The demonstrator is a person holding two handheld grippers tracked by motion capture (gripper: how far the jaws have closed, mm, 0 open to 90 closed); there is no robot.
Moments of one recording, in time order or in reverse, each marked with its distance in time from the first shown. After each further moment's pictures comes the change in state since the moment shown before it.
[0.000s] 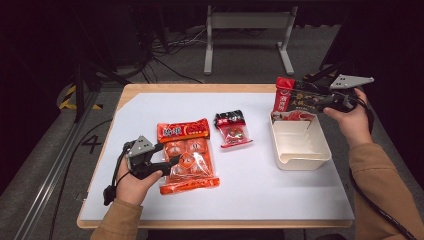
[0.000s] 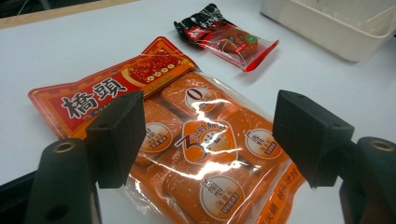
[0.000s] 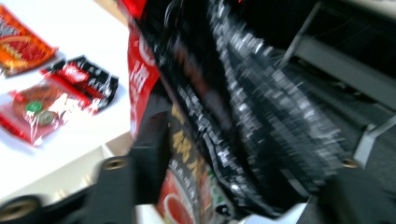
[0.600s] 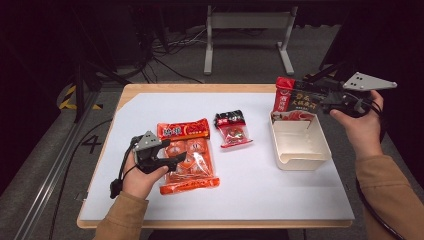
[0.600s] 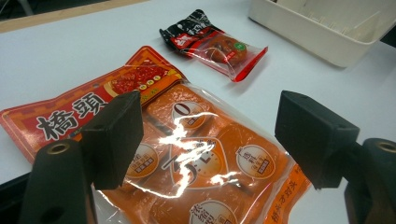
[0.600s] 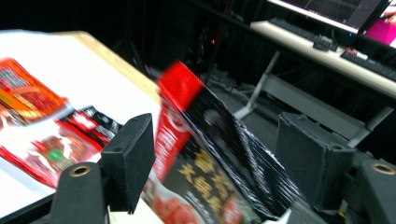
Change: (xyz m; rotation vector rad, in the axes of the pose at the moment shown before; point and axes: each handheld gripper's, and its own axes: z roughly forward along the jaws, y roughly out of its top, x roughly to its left) left arm -0.001 0.011 0.015 -0.002 -0.052 0.013; right arm 0.049 0.039 -0.053 -0.140 -0.114 -0.025
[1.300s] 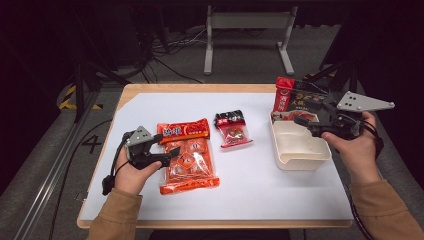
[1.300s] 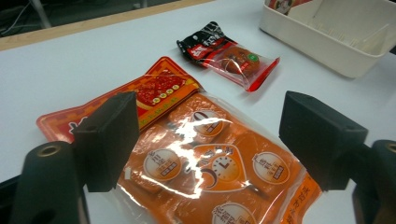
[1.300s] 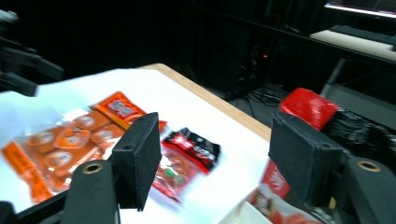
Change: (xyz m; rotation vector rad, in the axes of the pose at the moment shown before) left arm 0.016 0.007 -0.014 -0.019 0.032 -0.013; right arm 0.070 0.011 -0.023 -0.062 0.205 0.110
